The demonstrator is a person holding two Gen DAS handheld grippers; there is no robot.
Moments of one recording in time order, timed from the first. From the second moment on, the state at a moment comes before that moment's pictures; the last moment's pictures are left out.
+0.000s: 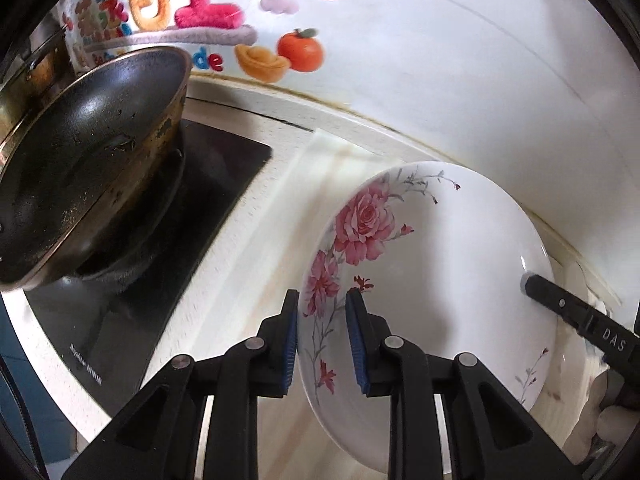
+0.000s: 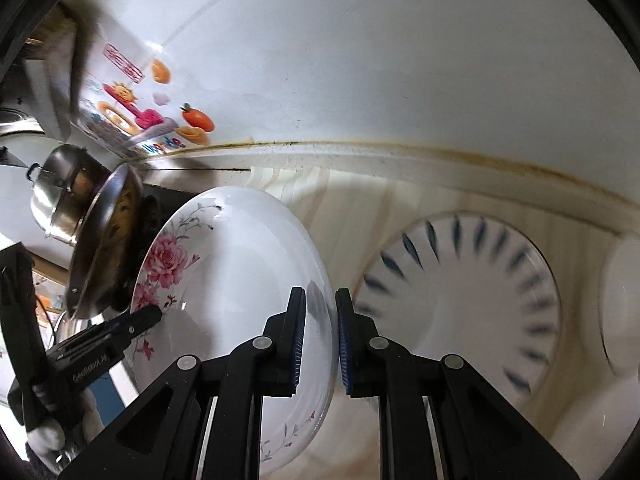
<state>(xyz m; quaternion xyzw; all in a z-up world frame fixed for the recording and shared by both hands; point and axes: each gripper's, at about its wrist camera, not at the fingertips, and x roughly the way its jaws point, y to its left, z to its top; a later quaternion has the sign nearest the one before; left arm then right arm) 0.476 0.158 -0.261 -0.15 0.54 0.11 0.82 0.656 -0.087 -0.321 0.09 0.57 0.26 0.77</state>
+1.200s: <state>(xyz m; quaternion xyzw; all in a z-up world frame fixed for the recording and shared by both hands) 0.383 -0.014 -0.334 -0.01 0.65 -0.02 0.76 0.466 -0.270 -0.392 0.17 0.64 0.15 0.73</state>
